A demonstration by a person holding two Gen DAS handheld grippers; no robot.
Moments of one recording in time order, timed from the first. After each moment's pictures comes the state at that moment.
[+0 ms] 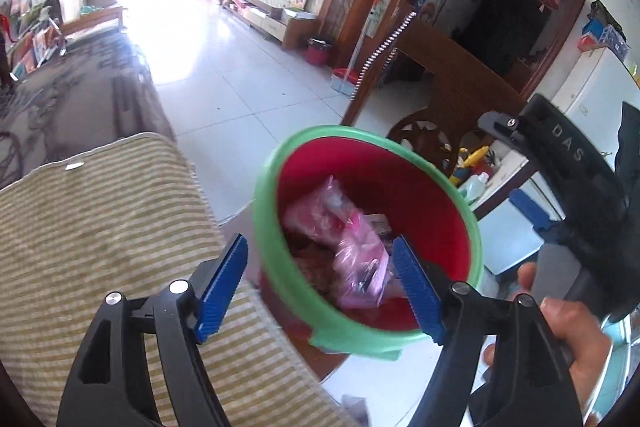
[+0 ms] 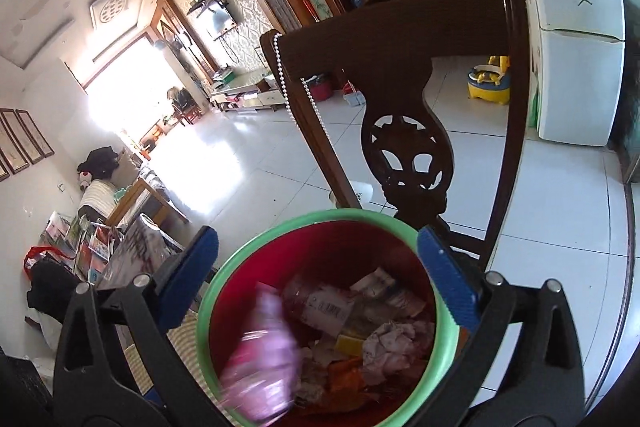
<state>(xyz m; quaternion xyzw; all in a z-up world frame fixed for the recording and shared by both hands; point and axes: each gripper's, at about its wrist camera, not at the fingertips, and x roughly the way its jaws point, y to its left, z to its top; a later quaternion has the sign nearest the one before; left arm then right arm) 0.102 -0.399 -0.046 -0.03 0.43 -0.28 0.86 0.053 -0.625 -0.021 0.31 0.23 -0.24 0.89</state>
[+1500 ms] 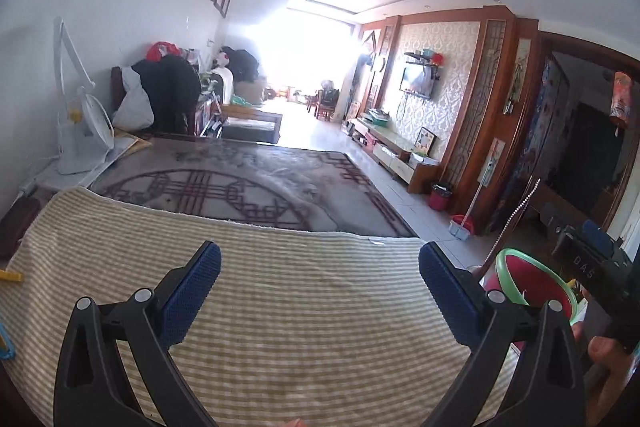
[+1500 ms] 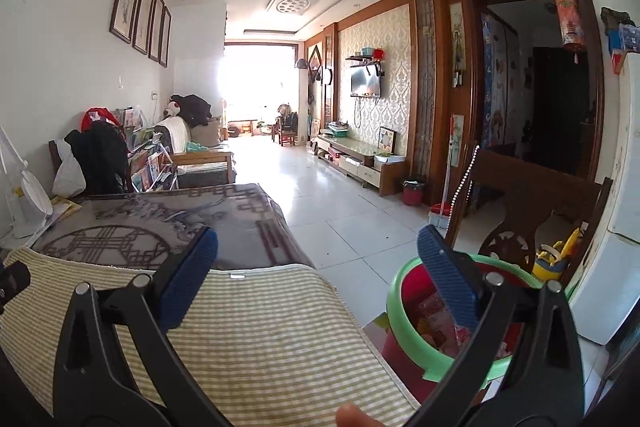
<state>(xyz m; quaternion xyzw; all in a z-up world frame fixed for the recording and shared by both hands) 0.001 -0.071 0.004 -0.10 0.21 -0.06 0.97 0.013 -0.322 0.026 0.00 0.12 -0.09 0.99</state>
